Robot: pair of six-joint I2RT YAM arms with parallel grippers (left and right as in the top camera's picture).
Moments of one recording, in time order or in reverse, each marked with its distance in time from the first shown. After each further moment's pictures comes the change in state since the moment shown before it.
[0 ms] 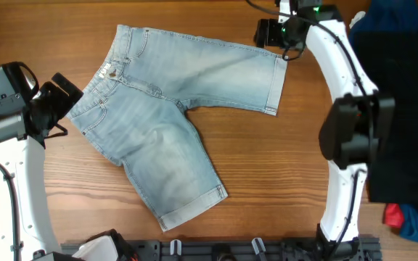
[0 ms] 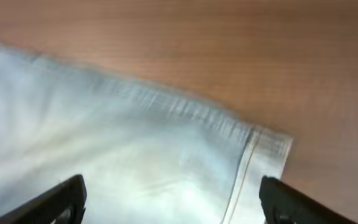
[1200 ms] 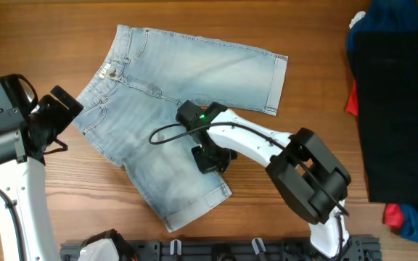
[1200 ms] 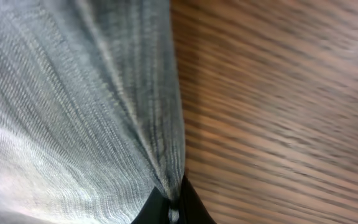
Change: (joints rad) left arm 0.000 -0.122 0.000 -0.145 -0.048 0.022; right arm 0.655 -0.216 -0.703 -0.108 0.051 0.256
